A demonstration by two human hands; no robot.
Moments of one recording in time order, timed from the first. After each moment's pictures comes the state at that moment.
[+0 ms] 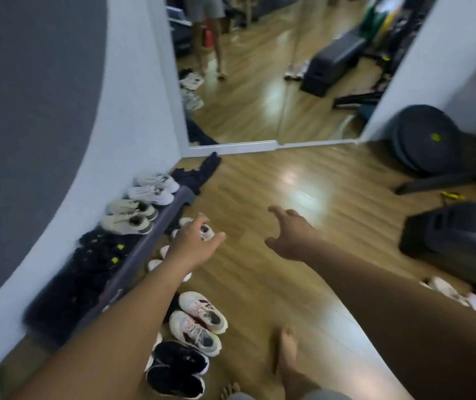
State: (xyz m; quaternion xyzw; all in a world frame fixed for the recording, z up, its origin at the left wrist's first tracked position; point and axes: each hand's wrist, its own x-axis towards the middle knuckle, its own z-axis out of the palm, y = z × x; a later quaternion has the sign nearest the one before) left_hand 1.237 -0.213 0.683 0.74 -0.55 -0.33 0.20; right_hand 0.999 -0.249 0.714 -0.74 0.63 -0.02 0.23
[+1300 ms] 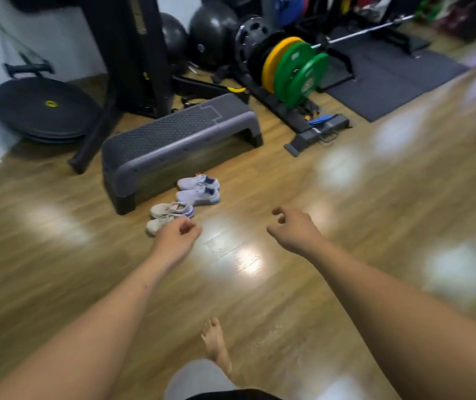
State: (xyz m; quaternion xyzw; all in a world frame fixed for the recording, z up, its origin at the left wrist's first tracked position) left_hand 0.390 0.002 0.650 0.33 -0.82 -0.47 0.01; right_hand 0.266 0.235 0.694 -0.14 0.93 -0.26 0.23
